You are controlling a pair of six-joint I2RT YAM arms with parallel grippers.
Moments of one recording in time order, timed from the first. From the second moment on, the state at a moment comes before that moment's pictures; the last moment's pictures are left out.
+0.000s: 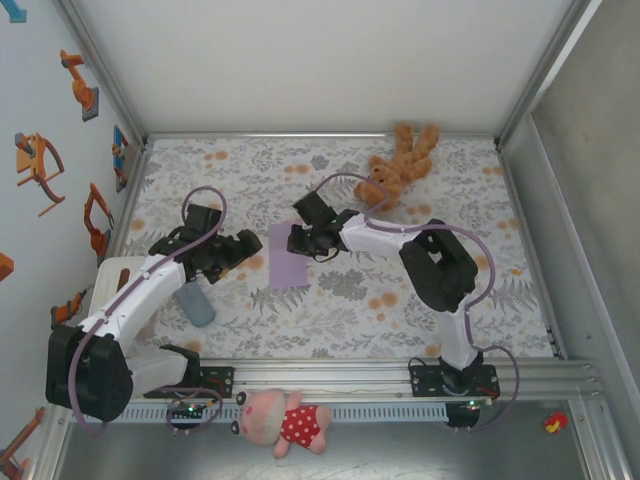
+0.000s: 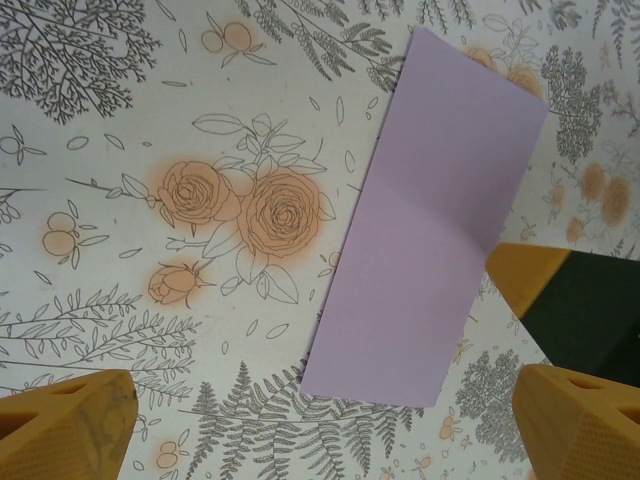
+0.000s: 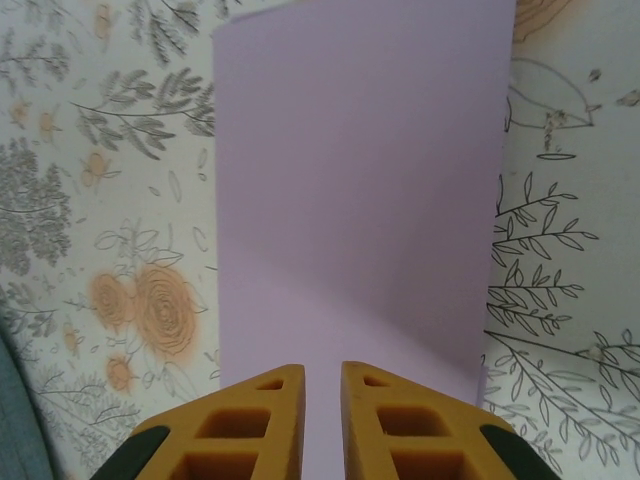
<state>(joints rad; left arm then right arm) -0.35 1.19 0.78 -0.64 0.17 -0.82 0.81 2.04 1.40 -0.33 -0.21 0.82</state>
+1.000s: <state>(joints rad) -0.48 1.43 0.68 -0.39 0.45 -0.95 0.71 1.95 1.15 -0.22 -0.30 0.79</state>
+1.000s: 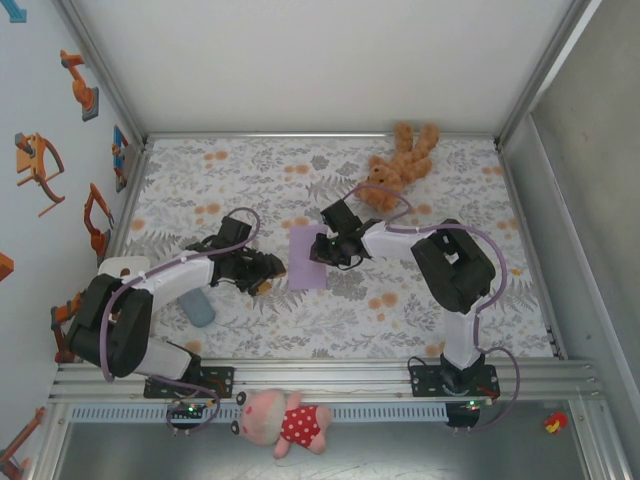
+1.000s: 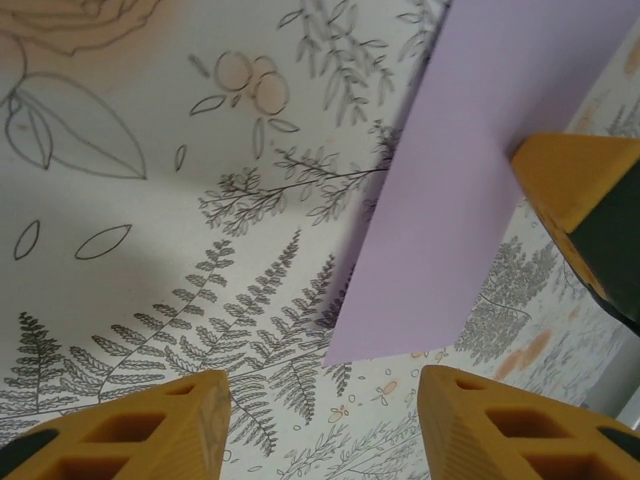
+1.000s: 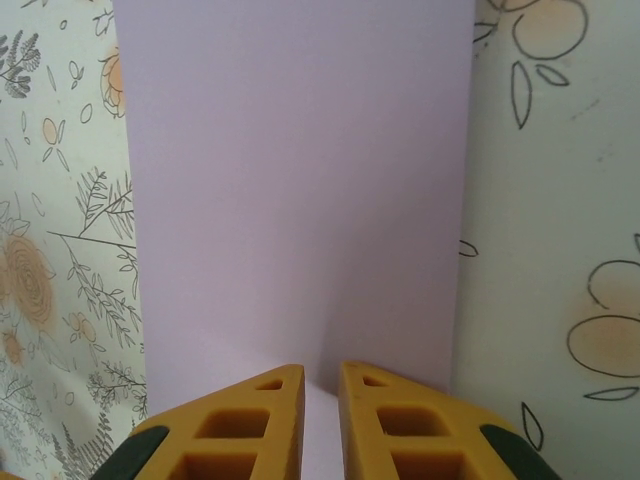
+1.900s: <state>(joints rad) -0.50 1.63 0.73 -0.18 0.61 -0.98 0.70 1.95 1.11 -0.15 -0.33 0.80</state>
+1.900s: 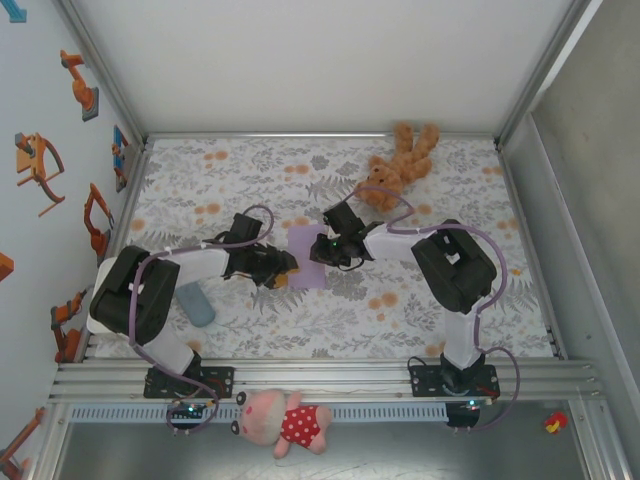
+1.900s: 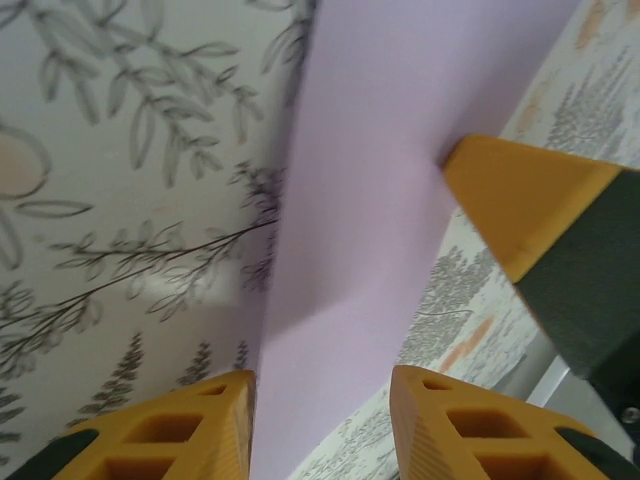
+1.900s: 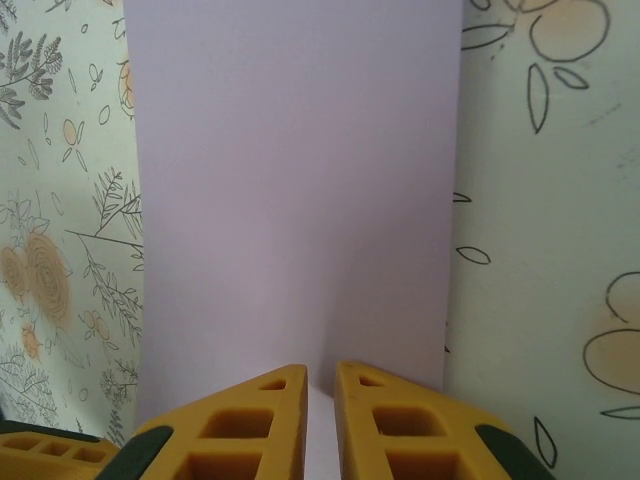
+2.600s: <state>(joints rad) -0.42 1.76 0.76 -0.02 0.72 -1.03 0.70 1.94 1.10 -0.14 -0.32 0.80</state>
